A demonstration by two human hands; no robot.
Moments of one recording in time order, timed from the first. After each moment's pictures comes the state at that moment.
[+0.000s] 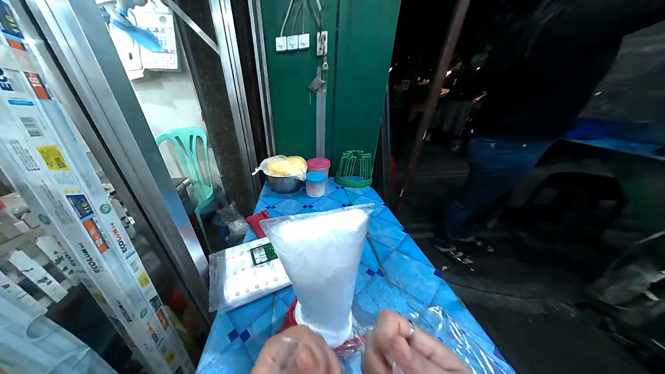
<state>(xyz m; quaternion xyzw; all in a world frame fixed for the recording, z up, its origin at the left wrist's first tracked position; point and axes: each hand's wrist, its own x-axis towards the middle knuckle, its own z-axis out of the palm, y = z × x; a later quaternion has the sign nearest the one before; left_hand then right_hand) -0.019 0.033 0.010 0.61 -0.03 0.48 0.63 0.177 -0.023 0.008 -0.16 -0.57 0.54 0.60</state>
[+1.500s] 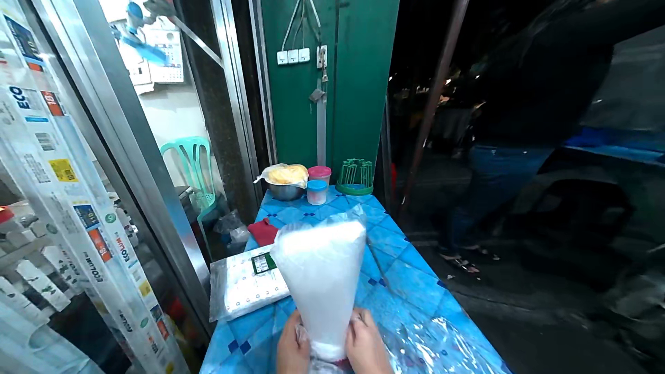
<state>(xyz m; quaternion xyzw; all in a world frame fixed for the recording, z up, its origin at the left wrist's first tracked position) 0.019 0.081 -0.104 0.64 0.54 0.34 0.44 0.161 0.046 -0.098 -0.74 -0.51 0.18 0.41</state>
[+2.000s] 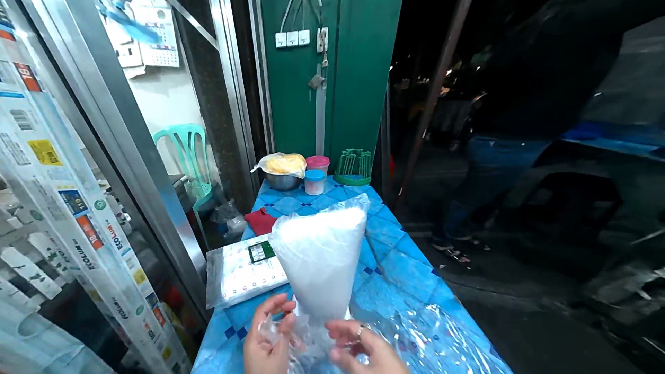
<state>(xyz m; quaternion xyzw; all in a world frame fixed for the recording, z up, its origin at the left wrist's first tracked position) -0.009 0.046 -0.047 0.59 0.35 0.59 0.42 0.168 -0.011 -0.049 -0.57 -0.59 0.37 0.43</state>
